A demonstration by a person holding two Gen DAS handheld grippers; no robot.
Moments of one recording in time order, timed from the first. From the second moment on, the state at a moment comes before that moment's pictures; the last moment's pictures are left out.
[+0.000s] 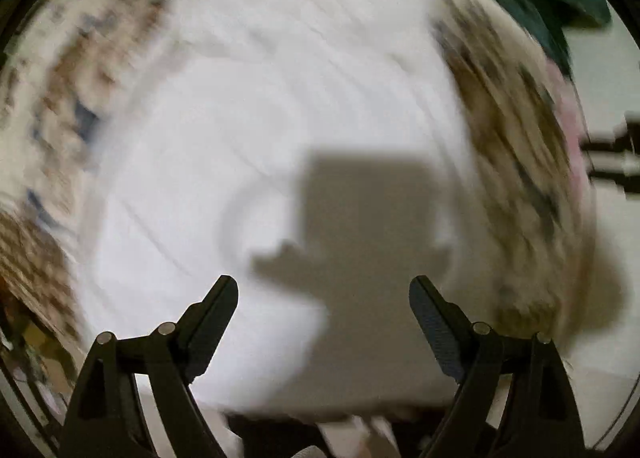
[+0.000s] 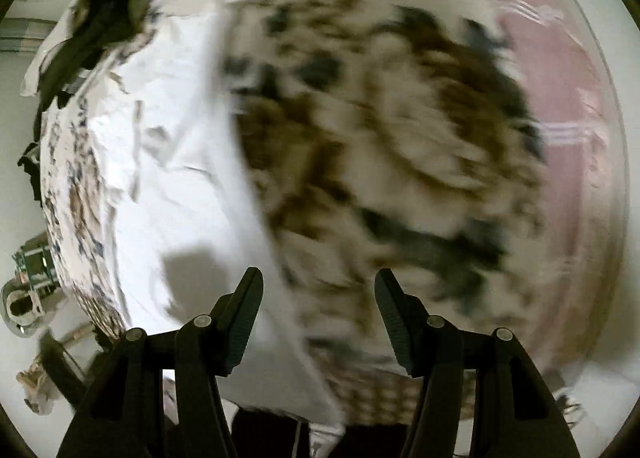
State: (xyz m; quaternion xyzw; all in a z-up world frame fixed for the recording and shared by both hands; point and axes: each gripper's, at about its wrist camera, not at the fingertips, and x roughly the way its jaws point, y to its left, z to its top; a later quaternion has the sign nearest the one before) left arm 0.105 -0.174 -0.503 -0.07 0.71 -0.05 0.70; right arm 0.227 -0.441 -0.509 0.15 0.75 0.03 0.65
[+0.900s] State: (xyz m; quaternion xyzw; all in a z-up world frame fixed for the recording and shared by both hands) left arm 0.036 -0.203 -0.520 -0.19 0.66 0.02 0.73; right arm 0.471 -0.343 -0.611 0.25 0.70 0.15 0.65
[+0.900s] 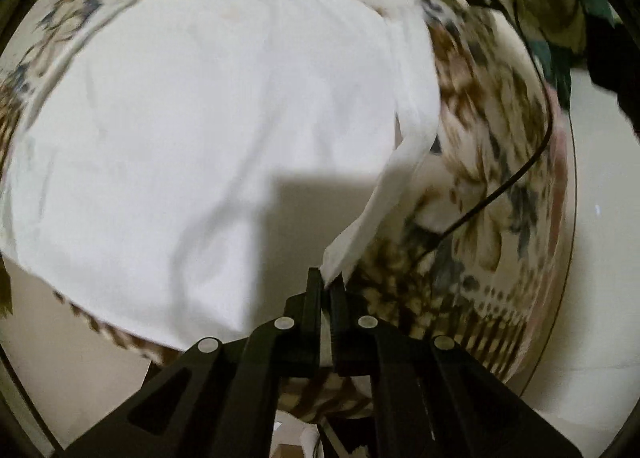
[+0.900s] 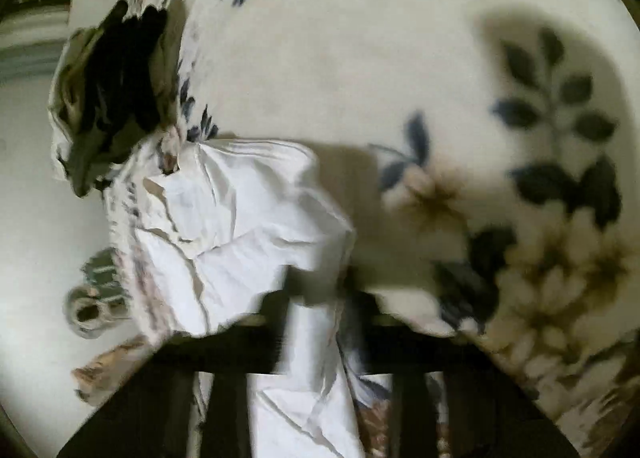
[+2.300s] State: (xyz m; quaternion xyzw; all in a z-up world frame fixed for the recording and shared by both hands) left arm -0.013 0.151 -0.564 -0.41 0.68 0.02 0.61; right arm 0.176 -0.048 -0.553 -0.01 0.81 0.19 0.55
